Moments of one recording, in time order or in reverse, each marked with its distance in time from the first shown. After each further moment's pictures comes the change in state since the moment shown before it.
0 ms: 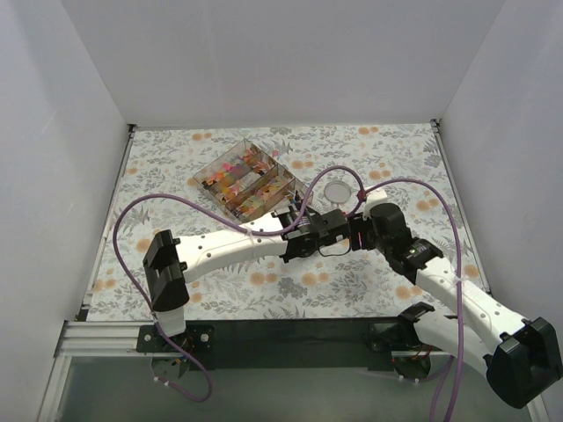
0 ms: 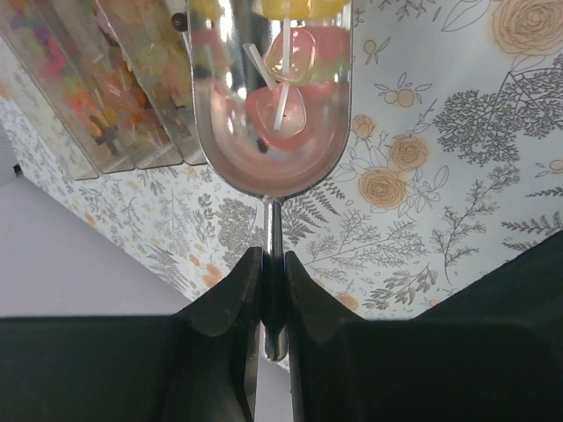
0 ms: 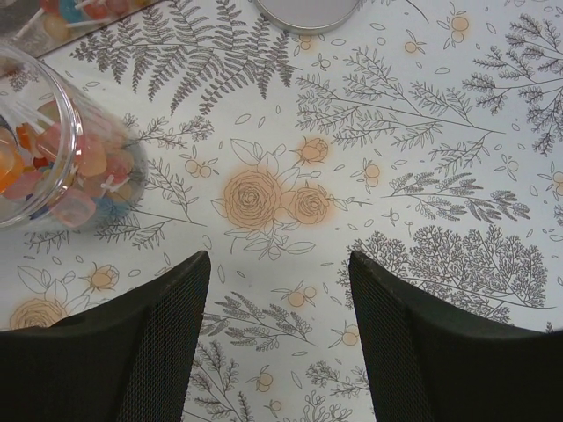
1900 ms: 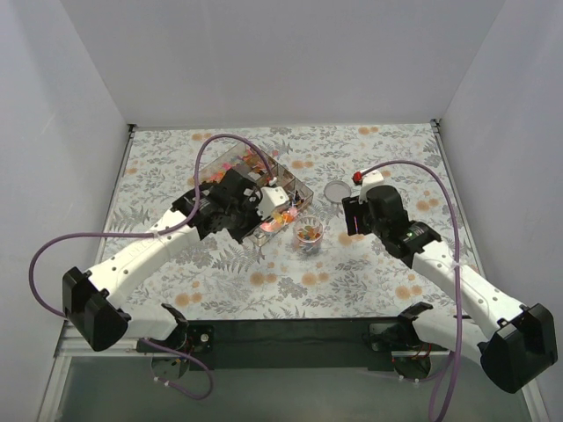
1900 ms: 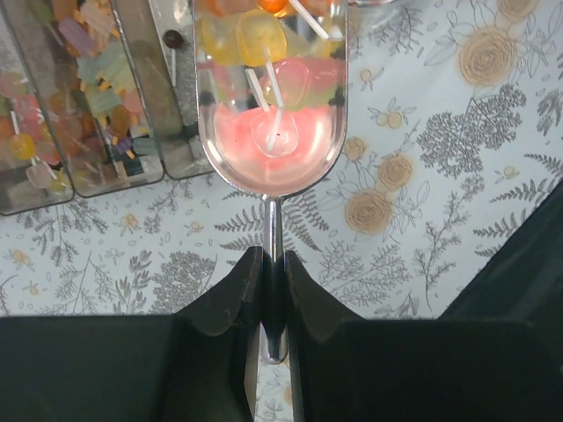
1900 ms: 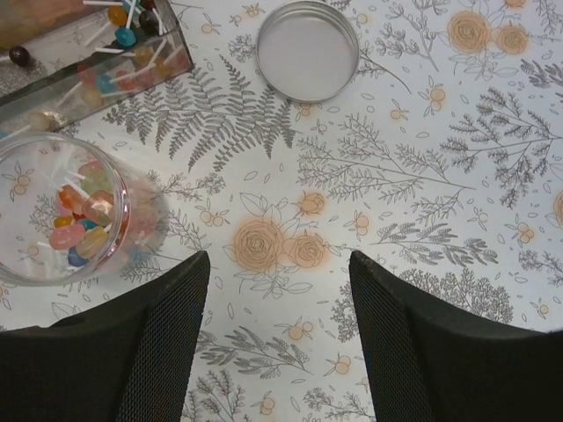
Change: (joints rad) left arm 0.496 -0.495 -0.470 0.431 0.591 0.248; right arm 0.000 0.114 0.187 -0.034 -0.001 -0.024
